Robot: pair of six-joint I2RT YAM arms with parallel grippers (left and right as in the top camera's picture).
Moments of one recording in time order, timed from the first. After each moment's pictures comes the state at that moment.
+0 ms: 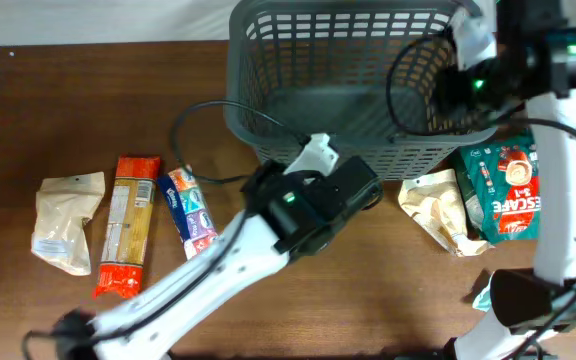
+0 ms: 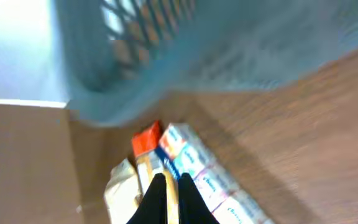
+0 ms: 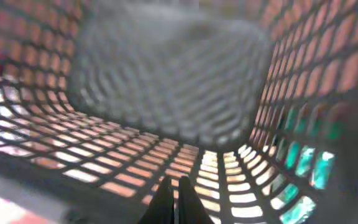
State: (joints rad) left arm -0.94 1.61 1.65 -1.32 -0.83 -0.22; right arm 0.03 1.83 2.26 -1.52 -0.26 -0.12
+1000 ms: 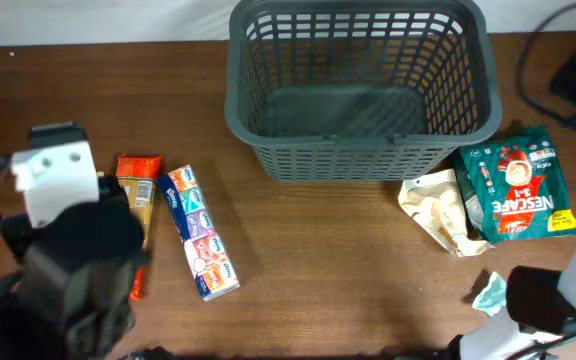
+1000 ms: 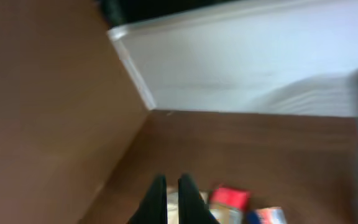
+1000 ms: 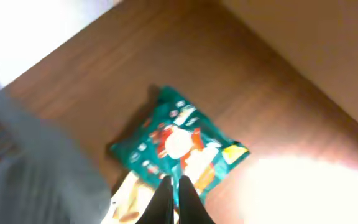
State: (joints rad) left arm -0.66 1.07 1.77 -1.30 -1.09 -0.23; right arm -0.20 1.82 2.52 -1.69 0.40 0.48
